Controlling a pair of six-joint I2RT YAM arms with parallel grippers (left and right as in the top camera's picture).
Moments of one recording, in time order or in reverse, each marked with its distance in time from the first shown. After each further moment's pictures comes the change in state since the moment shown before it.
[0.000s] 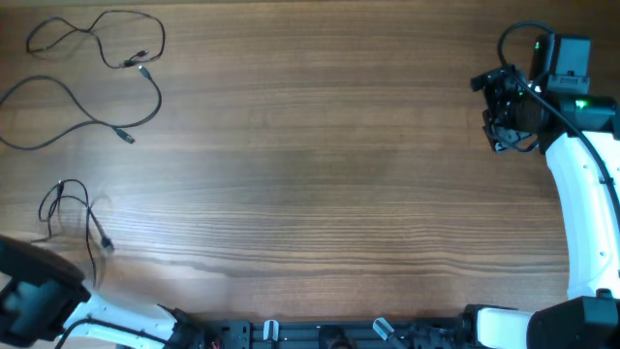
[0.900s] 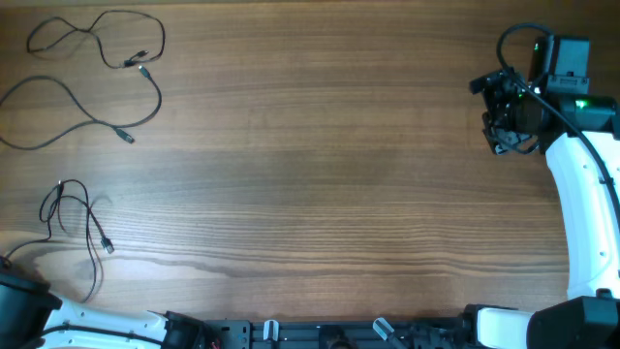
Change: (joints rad) left arm 0.279 0.117 -0.480 0.371 -0.106 0.123; right arm 0.000 0.000 0.000 -0.023 0.000 -0.003
